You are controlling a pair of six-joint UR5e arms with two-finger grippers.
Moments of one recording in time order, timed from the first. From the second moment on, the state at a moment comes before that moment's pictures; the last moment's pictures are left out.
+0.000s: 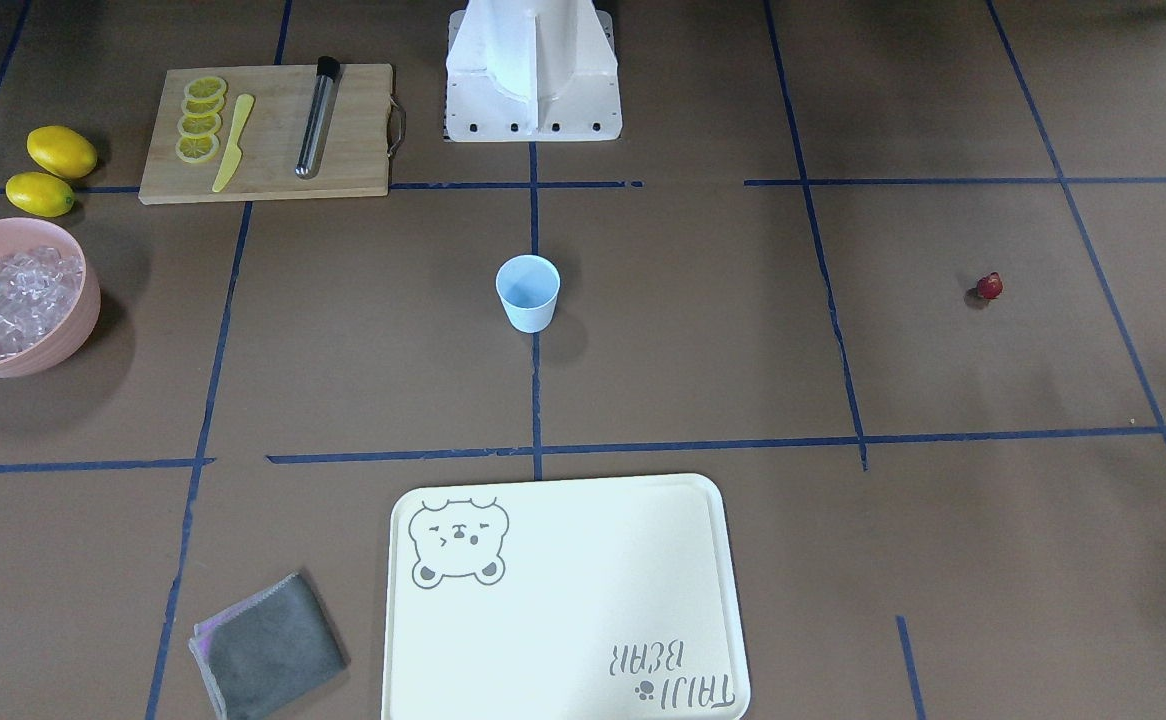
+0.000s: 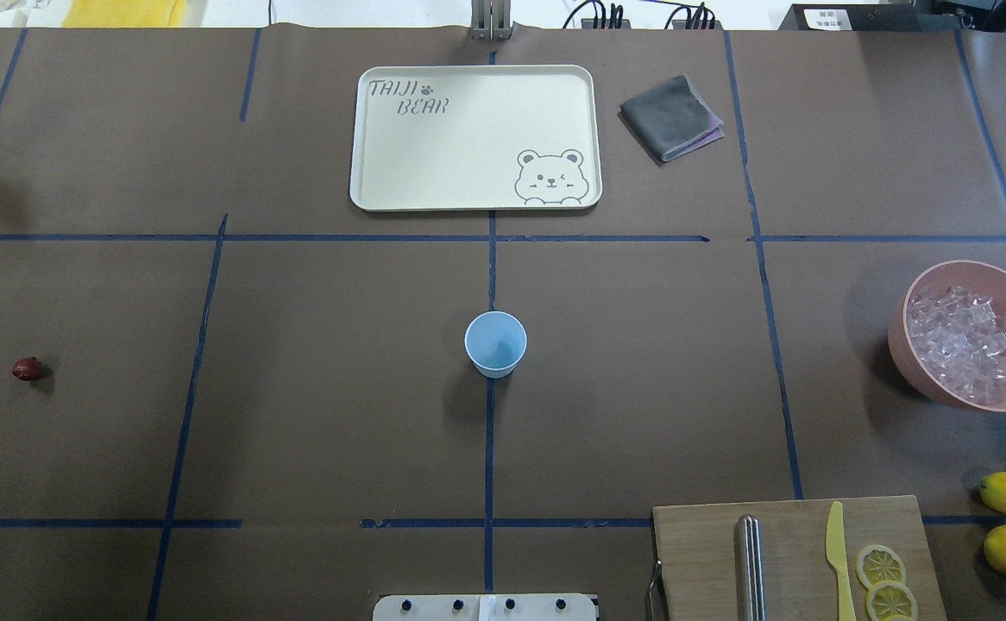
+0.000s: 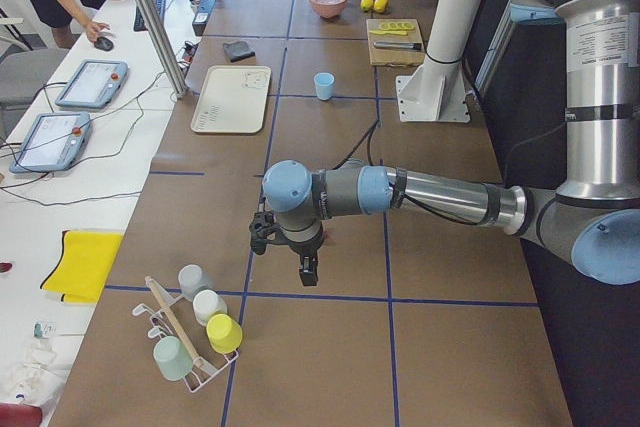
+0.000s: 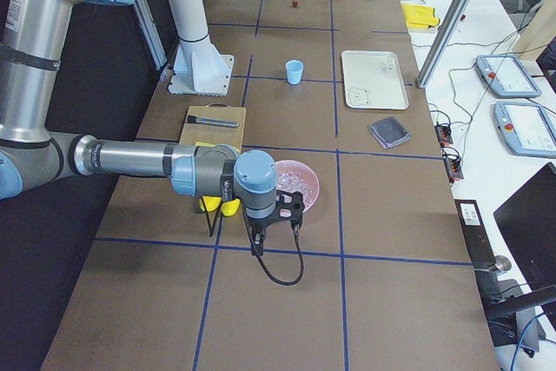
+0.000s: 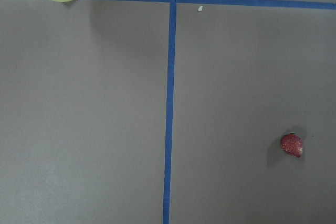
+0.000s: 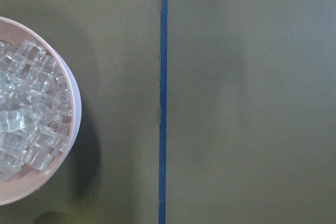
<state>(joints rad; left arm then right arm) -1.55 -1.45 -1.85 -1.29 -2.39 0.05 1.59 -1.90 1.89 -1.58 2.34 -0.02</state>
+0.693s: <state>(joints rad) -1.53 -1.45 -1.86 -1.31 -2.35 0.09 1.59 -1.90 1.89 -1.57 2.35 -0.01</state>
